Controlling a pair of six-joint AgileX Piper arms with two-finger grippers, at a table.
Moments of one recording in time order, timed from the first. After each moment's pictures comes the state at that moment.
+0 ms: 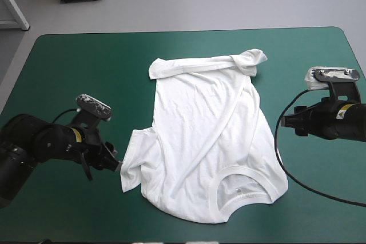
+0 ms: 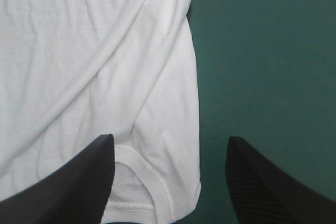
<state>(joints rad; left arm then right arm) -0.46 1.06 -1.10 -0.02 1.26 0.11 0.15 1.02 -1.30 0.10 1.25 0.08</state>
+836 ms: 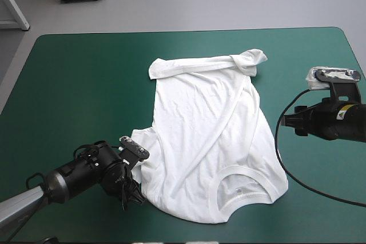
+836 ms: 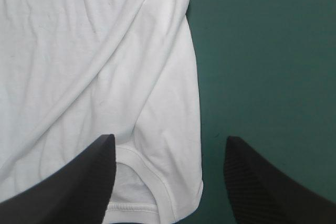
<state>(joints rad) -0.75 1.28 -0.75 0.14 1.04 -0.19 0.15 1.02 -1.30 0.10 1.25 0.10</state>
